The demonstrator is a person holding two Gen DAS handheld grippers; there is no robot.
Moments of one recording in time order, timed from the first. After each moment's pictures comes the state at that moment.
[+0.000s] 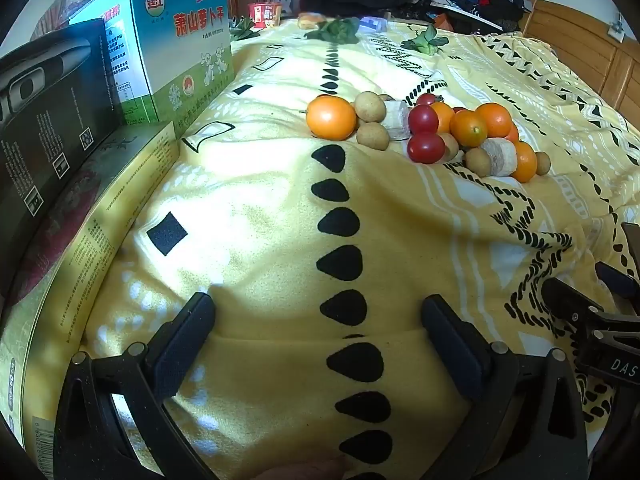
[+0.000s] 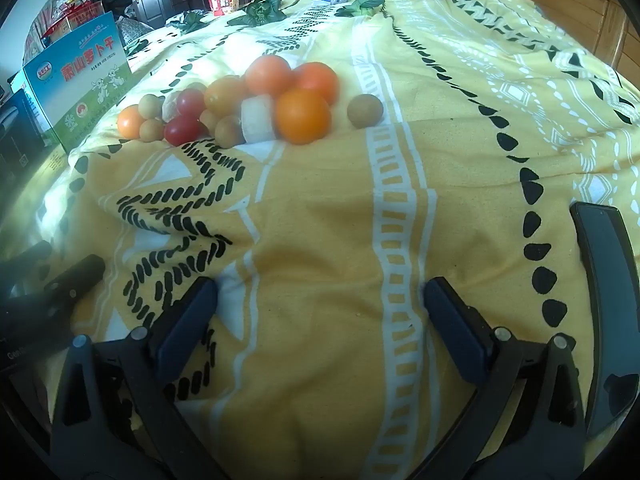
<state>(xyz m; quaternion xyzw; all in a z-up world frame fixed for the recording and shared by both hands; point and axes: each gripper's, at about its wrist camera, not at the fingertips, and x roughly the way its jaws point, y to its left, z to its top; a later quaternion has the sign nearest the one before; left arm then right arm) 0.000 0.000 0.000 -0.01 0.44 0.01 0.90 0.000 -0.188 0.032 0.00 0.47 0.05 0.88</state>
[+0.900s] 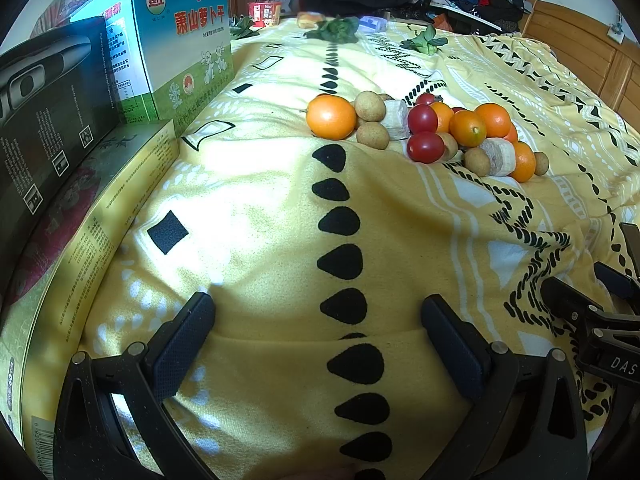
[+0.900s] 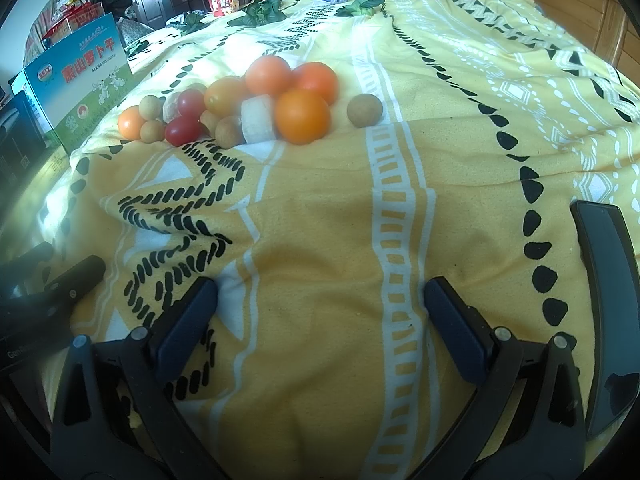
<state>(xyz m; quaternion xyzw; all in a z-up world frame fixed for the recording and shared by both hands) -0.001 -0.005 0.003 -0.01 0.44 0.00 0.90 0.001 -0.189 0.032 0.01 0.47 0.05 0.88</state>
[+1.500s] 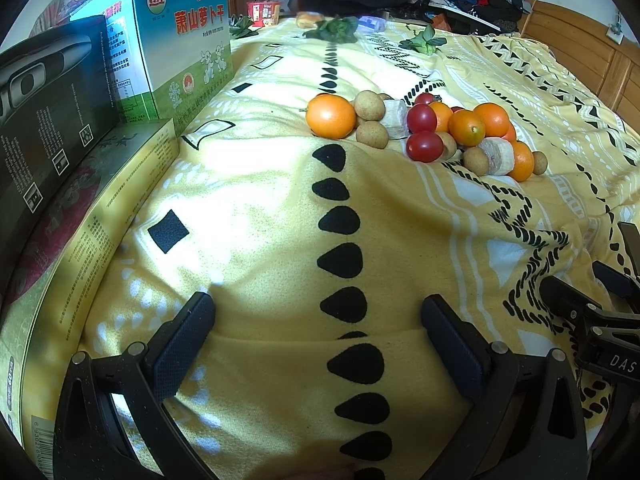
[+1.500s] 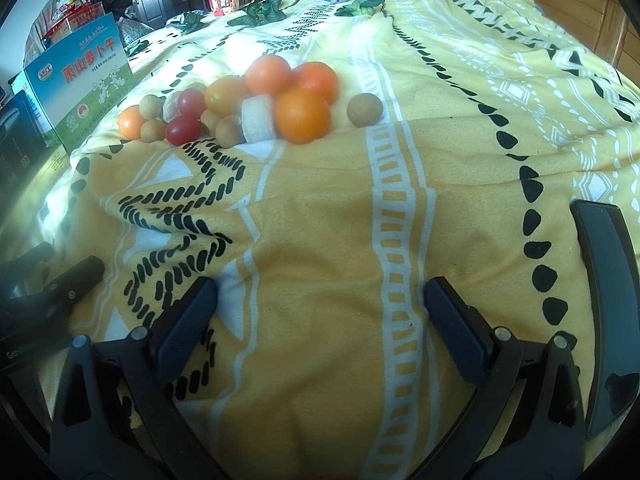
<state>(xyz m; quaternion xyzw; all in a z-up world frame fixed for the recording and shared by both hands) -0.005 -0.002 0.001 -0.01 0.44 0.00 0.90 -0.002 -0.189 0.032 0.01 0.47 0.05 0.88</state>
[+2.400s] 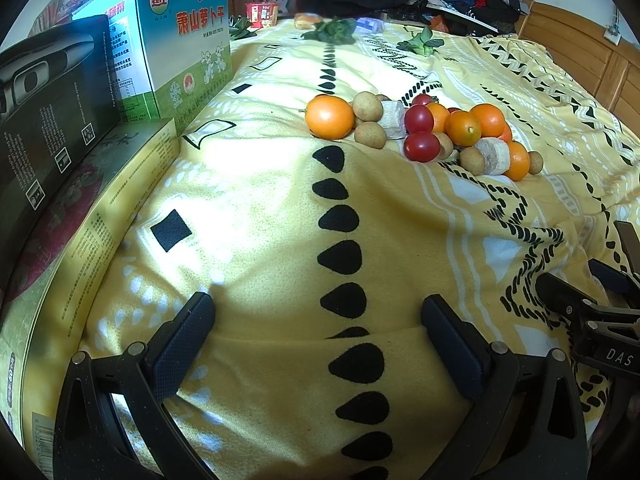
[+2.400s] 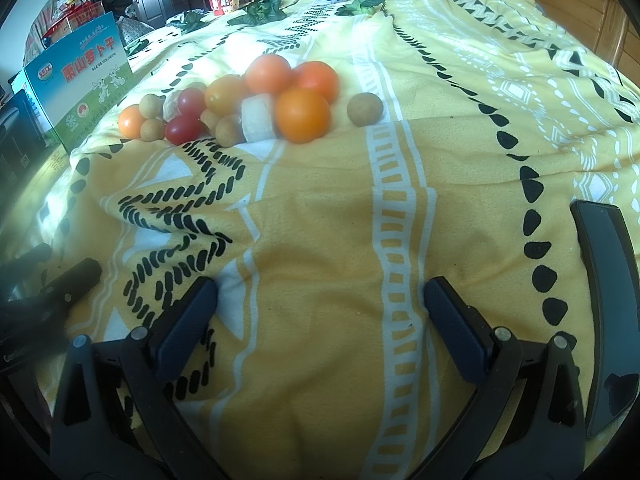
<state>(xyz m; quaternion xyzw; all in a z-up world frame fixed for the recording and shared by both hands) -0.012 -0.002 0.004 -0.02 0.44 0.00 0.90 -0.003 -0.190 0.031 0.01 0.47 0.05 0.88</state>
